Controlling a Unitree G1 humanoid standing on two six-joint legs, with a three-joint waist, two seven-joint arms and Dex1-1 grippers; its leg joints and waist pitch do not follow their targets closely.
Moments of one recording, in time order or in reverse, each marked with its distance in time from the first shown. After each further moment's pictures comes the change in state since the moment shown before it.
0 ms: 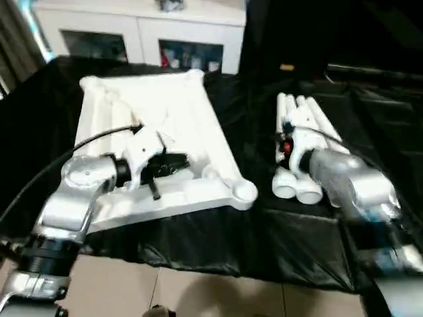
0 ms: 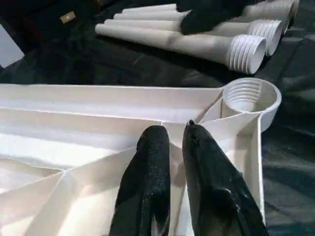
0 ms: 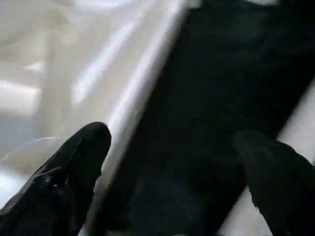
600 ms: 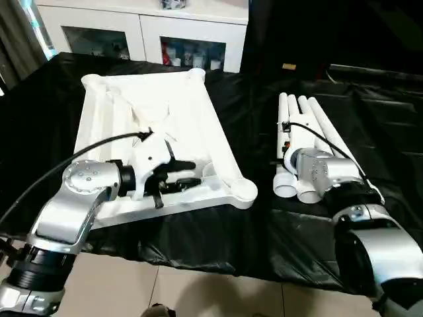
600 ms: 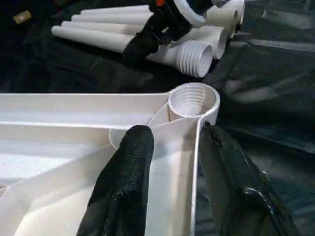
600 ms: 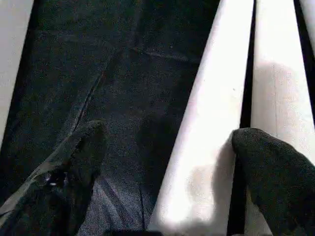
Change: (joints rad) left arm 0.045 0.059 -0.046 -0.202 -0.063 0.161 -0.068; right arm -0.233 0.074 -0.109 0.609 -0.030 -0.168 -0.252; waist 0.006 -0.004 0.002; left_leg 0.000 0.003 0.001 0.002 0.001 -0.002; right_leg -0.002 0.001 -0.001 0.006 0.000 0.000
